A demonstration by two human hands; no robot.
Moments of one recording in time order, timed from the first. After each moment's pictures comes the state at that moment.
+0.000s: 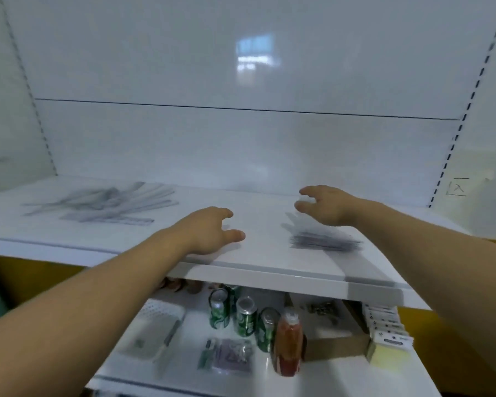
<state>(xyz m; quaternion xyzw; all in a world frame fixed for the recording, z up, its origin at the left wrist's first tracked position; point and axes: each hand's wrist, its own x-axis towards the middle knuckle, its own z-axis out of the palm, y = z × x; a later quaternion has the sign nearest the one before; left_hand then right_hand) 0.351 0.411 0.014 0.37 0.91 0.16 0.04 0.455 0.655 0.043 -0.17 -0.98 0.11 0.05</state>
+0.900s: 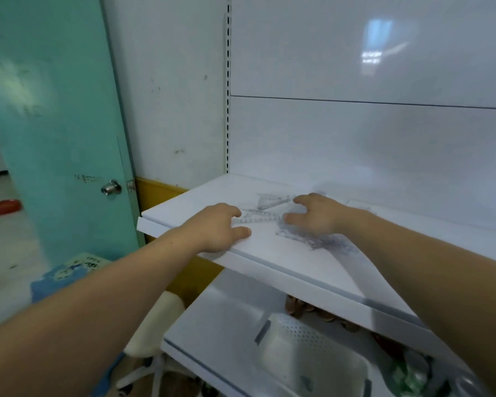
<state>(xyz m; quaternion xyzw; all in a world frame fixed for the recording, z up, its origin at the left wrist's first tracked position) 0.121 0.073 0.006 0.19 0.97 0.18 -0.01 0.117 0.307 0.015 0.01 -0.99 0.12 -0.01</state>
